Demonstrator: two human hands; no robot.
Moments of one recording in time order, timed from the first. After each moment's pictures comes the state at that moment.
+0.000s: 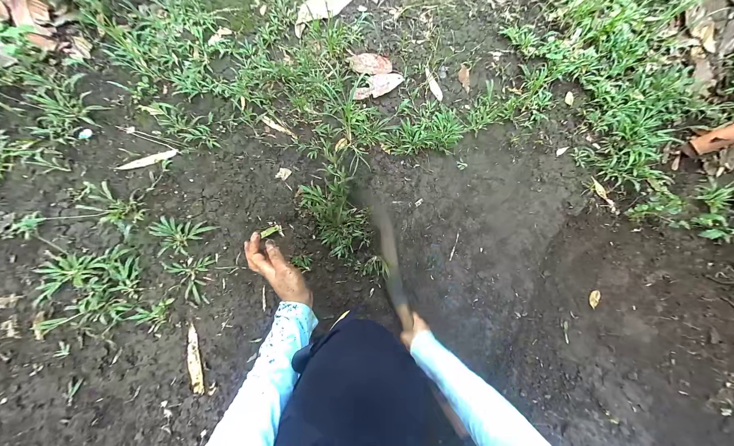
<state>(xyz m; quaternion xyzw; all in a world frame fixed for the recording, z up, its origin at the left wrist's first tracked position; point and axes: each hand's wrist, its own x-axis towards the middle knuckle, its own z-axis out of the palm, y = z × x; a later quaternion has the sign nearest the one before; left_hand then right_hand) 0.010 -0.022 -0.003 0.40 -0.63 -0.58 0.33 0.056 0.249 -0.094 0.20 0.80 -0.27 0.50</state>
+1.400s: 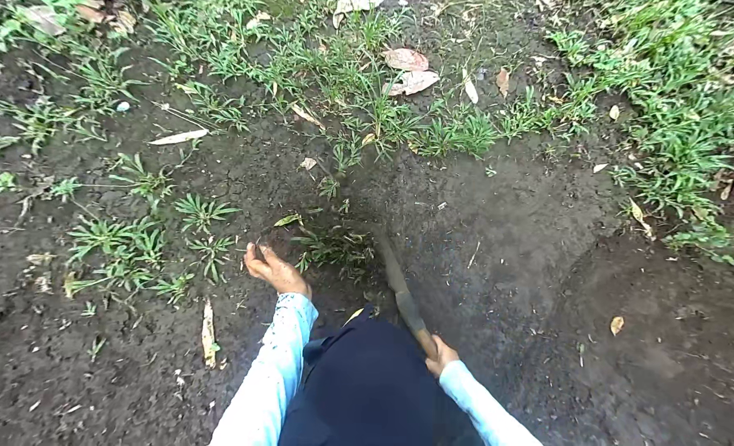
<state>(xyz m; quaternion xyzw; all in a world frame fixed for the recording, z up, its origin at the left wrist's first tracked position) 0.024 -0.058 -0.031 0.54 -0.58 -0.51 0.34 0.078 0.292 -0.082 0.09 0.81 -0.13 0.57</state>
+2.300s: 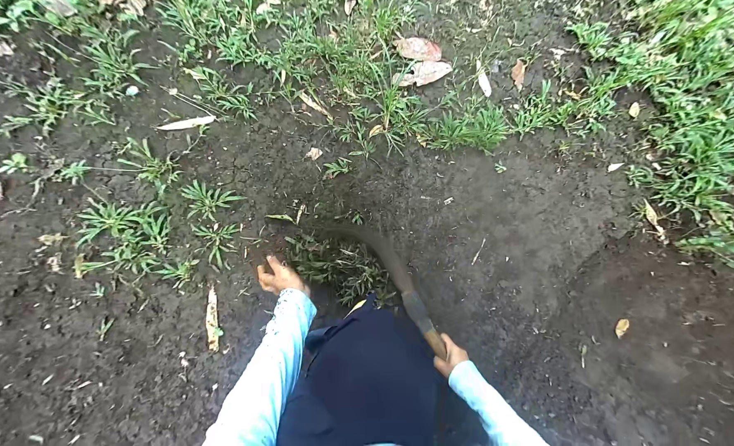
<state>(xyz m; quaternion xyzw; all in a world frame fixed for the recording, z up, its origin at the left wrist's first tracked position) 0.057 -0.061 -0.084 0.70 -0.48 -0.47 0.25 0.082 0.314 -0.073 0.08 0.81 -0.11 0.57</state>
